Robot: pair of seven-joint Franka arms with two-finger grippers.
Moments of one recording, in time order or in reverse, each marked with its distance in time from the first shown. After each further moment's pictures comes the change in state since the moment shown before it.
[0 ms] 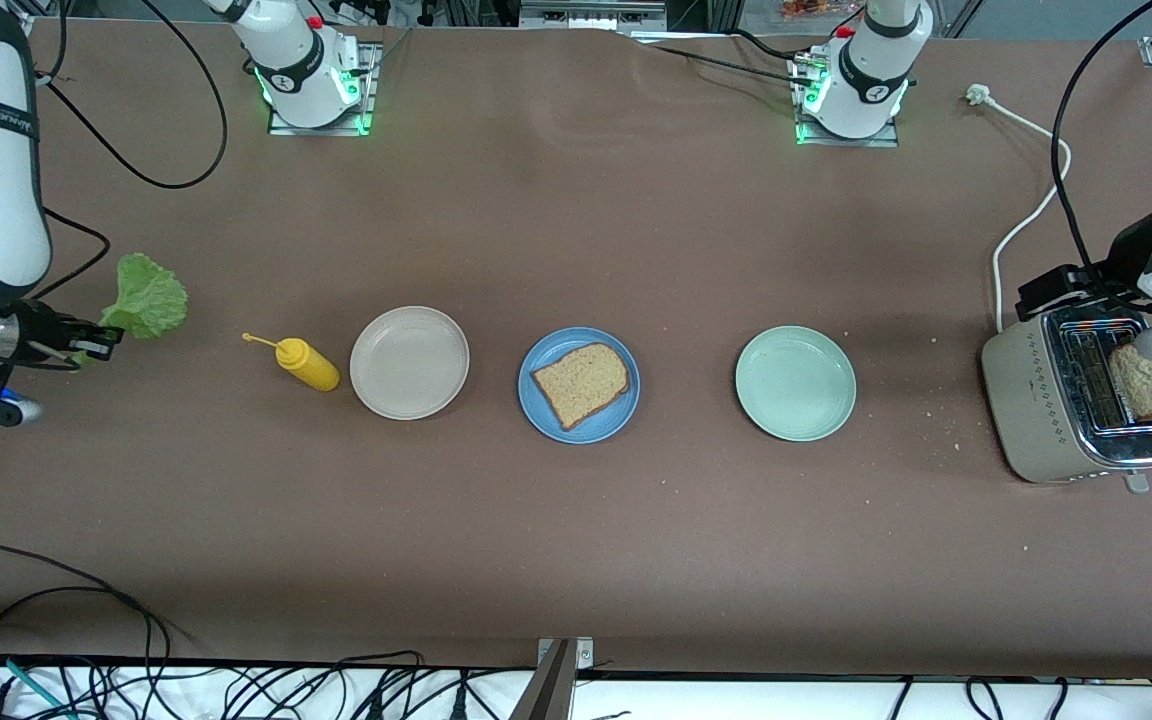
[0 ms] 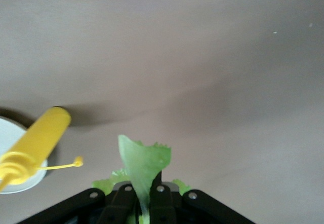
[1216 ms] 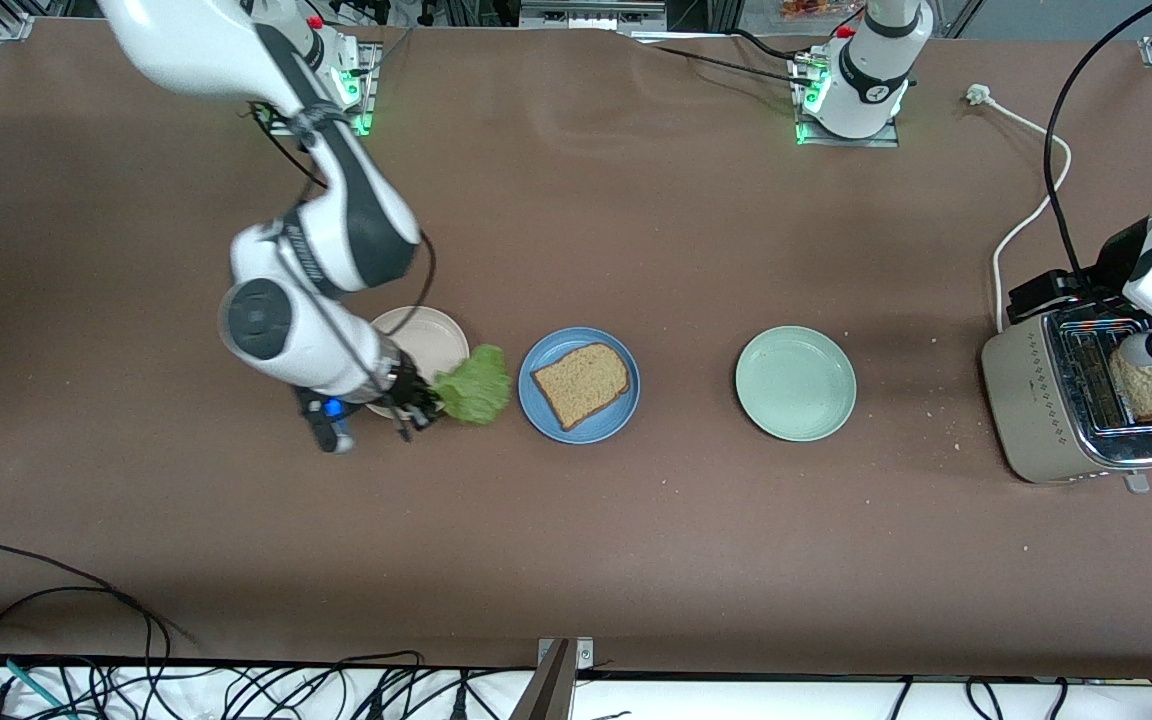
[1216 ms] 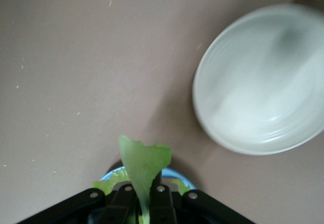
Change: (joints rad) left arm -0.004 0.012 -0.003 -0.004 0.000 0.000 0.002; right arm 0.395 0.200 0.215 0.067 0.154 0.521 1.195
